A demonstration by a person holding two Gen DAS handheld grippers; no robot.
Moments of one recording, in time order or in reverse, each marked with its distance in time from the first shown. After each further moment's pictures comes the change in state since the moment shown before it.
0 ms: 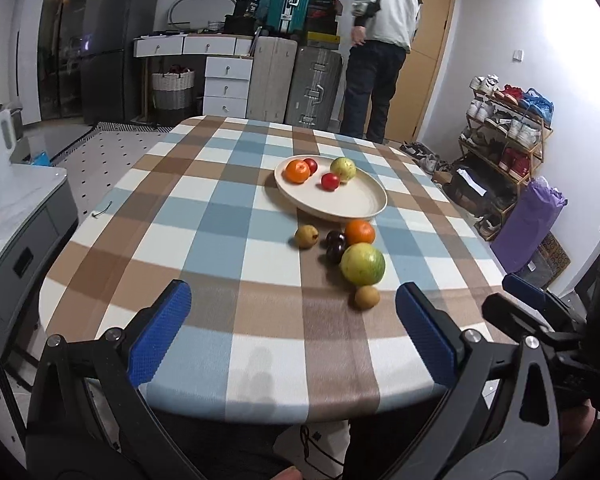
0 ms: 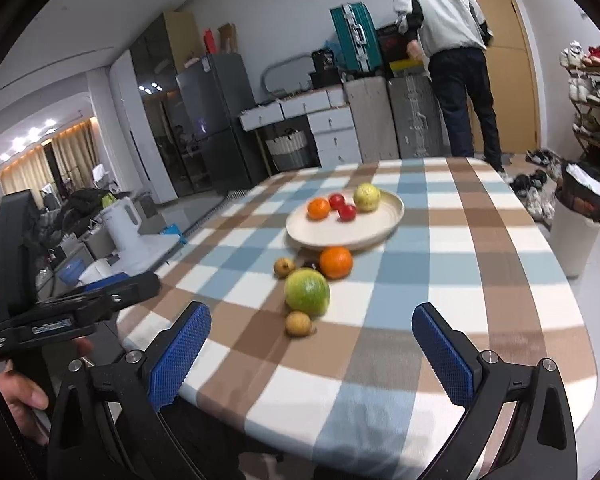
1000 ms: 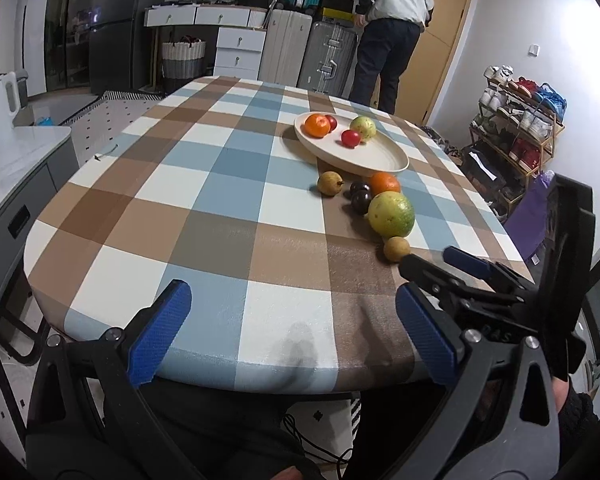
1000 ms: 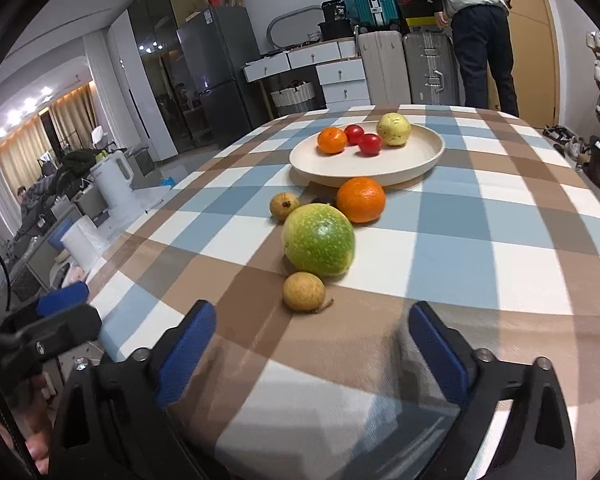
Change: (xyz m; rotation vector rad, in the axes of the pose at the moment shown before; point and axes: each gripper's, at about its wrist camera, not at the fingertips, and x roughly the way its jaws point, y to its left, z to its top) left arm 0.038 0.026 -0.042 -0.057 0.095 0.009; right arm 0.109 0.007 -0.023 -0.034 0.158 0.044
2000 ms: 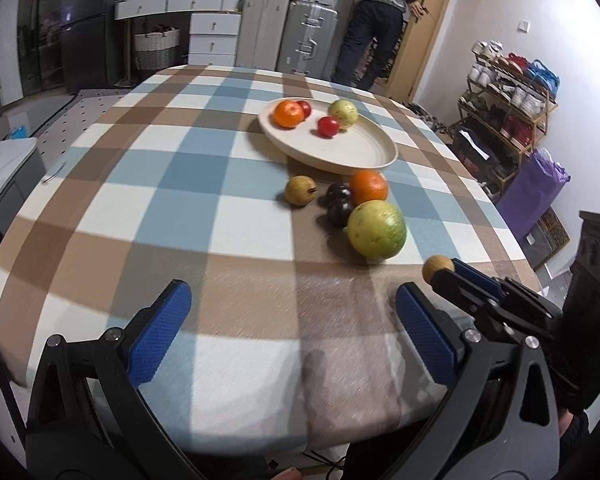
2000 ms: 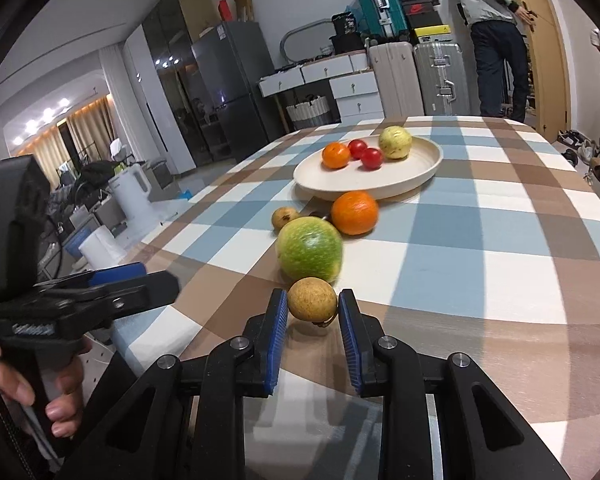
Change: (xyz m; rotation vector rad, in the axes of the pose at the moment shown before) left arm 0.060 -0.031 0.039 0.072 0.075 -0.050; right arm -0.027 -0.028 -0.005 0.012 -0.078 0.064
